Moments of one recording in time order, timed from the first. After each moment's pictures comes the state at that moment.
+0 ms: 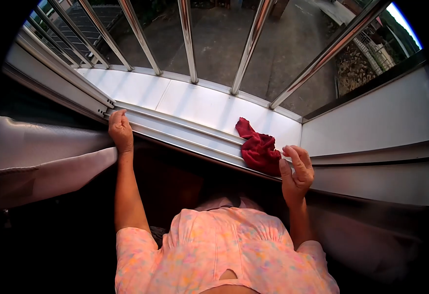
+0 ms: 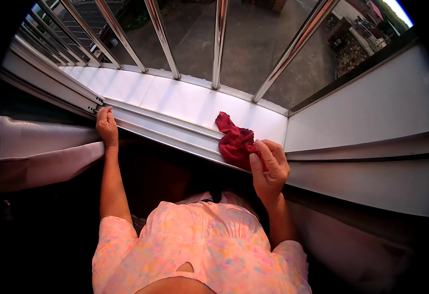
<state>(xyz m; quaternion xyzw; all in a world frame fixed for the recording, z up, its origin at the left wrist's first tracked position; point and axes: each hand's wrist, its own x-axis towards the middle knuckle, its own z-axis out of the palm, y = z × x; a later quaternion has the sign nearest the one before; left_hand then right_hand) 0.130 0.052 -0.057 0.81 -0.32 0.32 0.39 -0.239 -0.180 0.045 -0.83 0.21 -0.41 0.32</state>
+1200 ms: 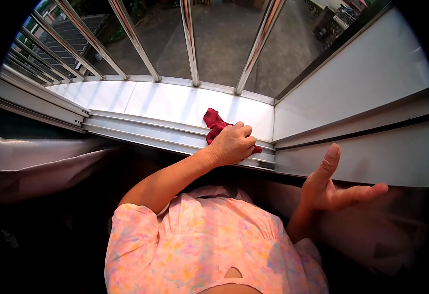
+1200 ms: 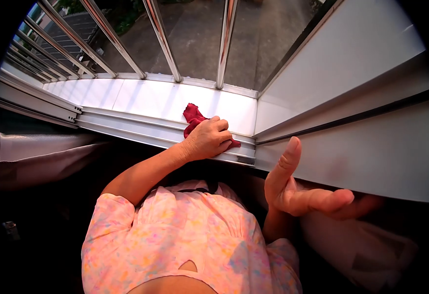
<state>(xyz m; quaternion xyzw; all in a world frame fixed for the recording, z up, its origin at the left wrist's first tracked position) -0.125 -0.162 -0.026 0.56 -0.76 -0.05 0.34 -0.309 -0.214 0.127 -0.77 0.25 -0.55 -0.20</state>
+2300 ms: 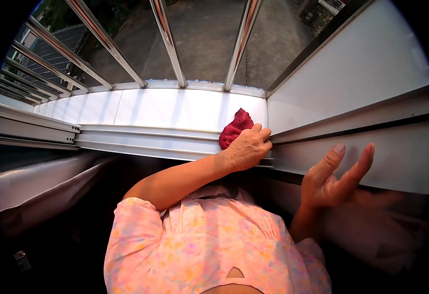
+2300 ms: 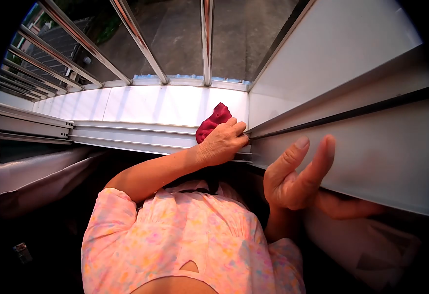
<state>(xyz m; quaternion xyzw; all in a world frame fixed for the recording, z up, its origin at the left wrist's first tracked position) -0.163 -0.187 -0.024 0.50 -0.80 -0.03 0.33 -0.309 -0.207 0.135 -0.76 0.33 -0.44 -0.34</state>
